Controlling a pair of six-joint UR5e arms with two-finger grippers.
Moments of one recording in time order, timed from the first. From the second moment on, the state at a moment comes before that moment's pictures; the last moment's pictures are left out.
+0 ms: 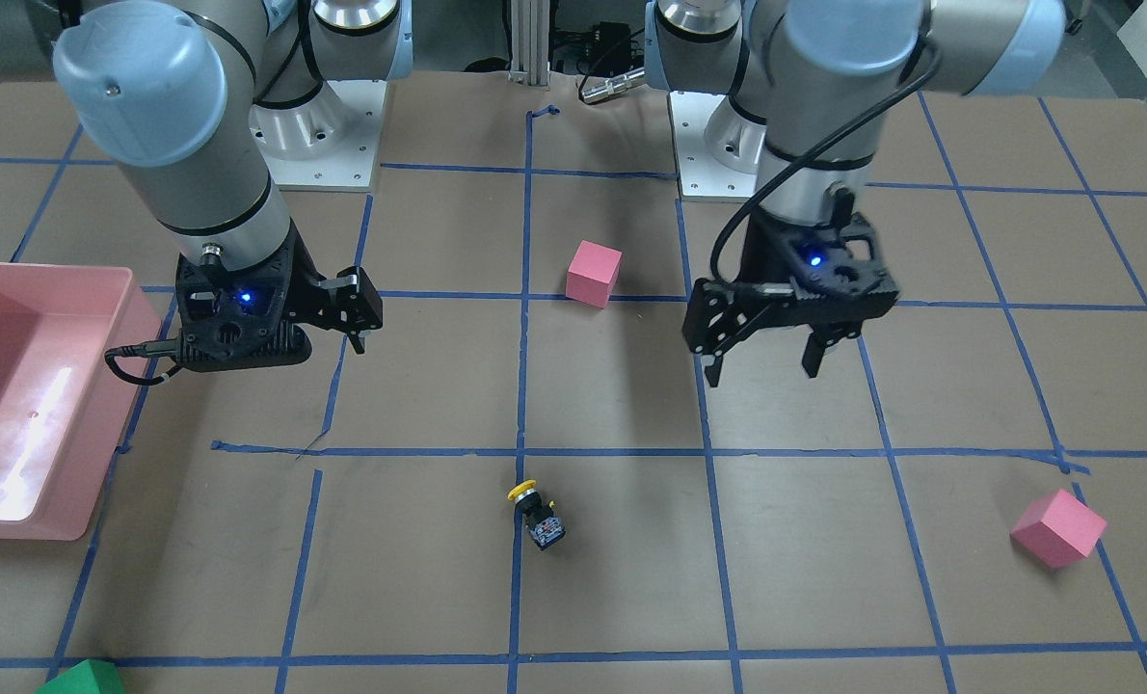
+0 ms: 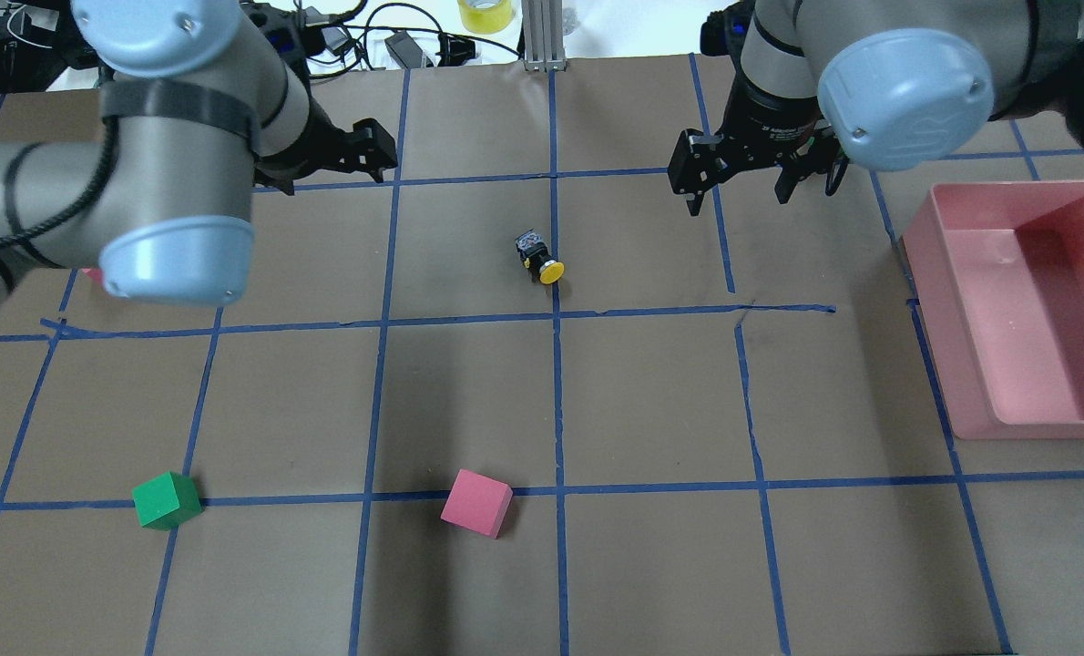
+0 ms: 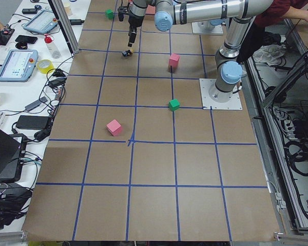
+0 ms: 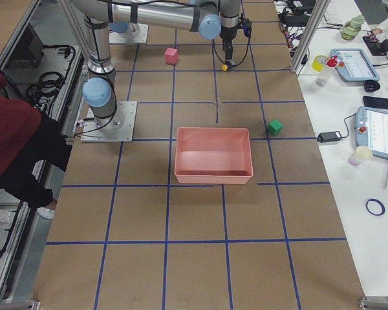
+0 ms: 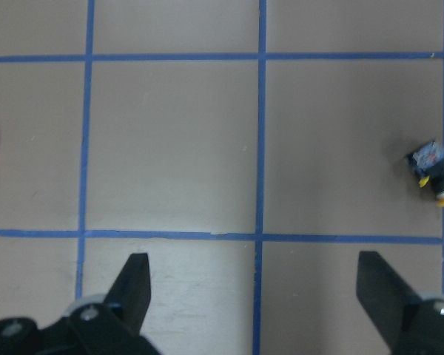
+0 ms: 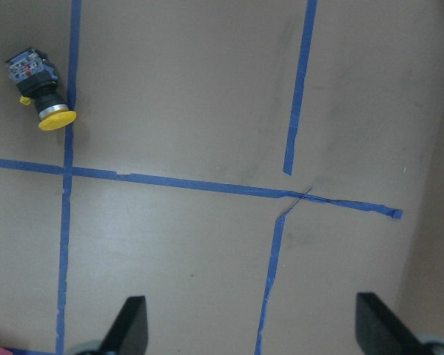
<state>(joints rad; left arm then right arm) -1.68 -1.67 -1.80 -0.87 1.66 -0.25 1.64 -1.39 1.56 -1.73 -1.56 -0.07</state>
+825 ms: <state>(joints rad) -2.01 -2.00 -1.85 -0.43 1.96 -0.80 1.54 -1.43 1.54 -1.64 -1.61 -0.17</state>
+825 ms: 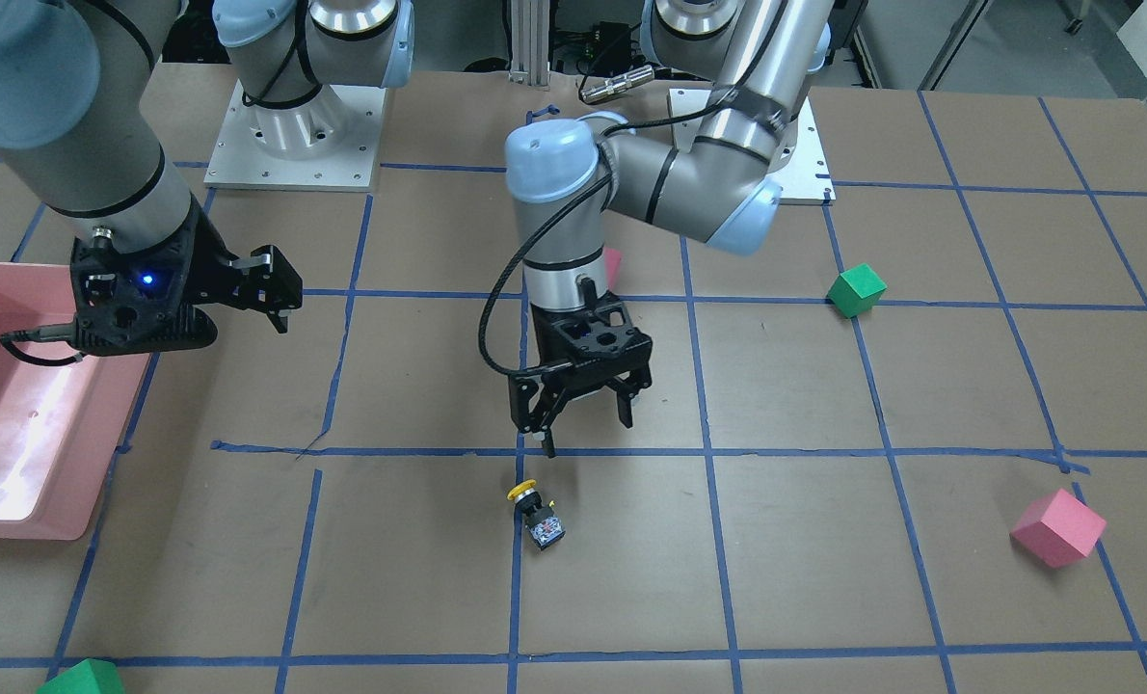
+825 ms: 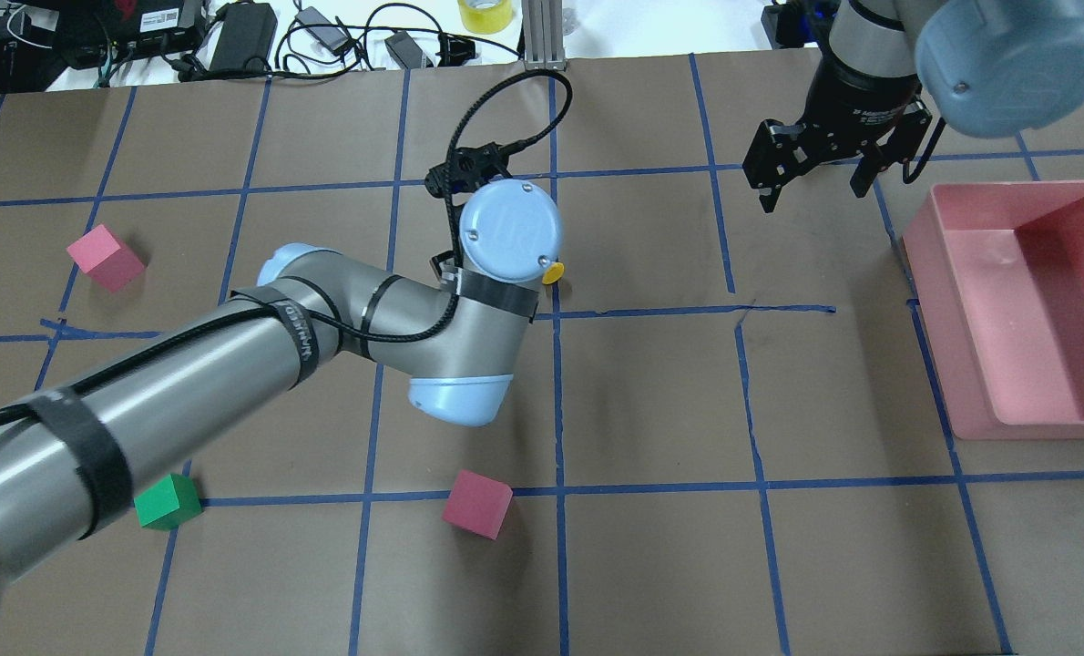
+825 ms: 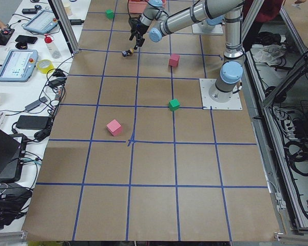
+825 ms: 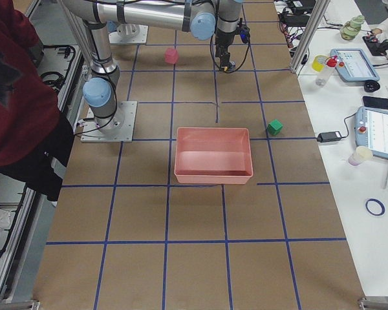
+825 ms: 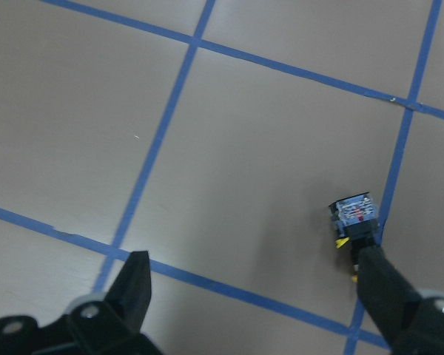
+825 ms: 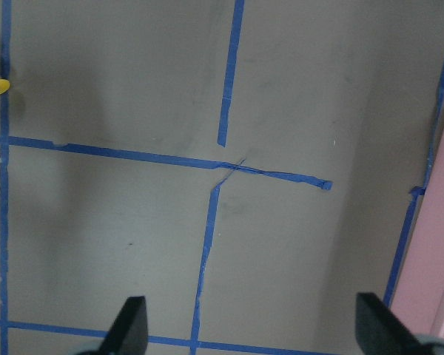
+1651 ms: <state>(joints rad) -2.10 -2.27 -1.72 -0.29 2.13 -1.00 1.54 -1.43 1.57 -1.65 -1.64 -0.26</state>
